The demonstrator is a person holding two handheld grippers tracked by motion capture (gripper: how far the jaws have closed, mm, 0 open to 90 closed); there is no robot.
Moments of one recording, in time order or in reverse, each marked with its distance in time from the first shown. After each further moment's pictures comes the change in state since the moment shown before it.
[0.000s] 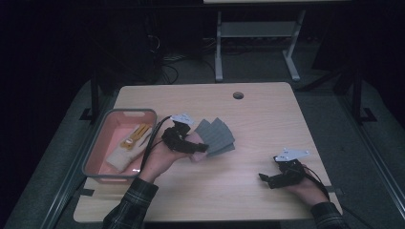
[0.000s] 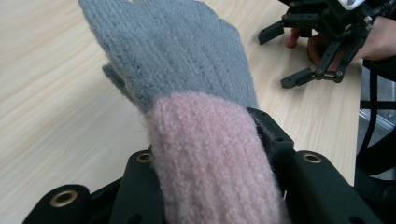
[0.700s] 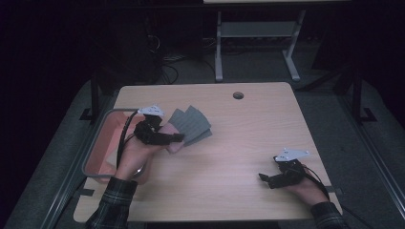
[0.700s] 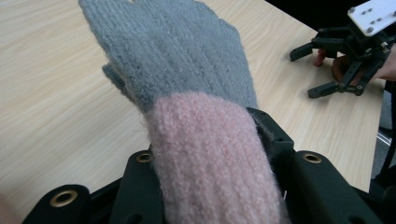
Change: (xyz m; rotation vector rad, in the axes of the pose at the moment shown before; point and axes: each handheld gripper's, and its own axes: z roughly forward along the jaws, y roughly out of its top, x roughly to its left) left arm 0.026 -0.017 -0.066 -0.086 0.111 -0.065; right arm 0.000 0.000 0.000 0.000 0.001 -0.001
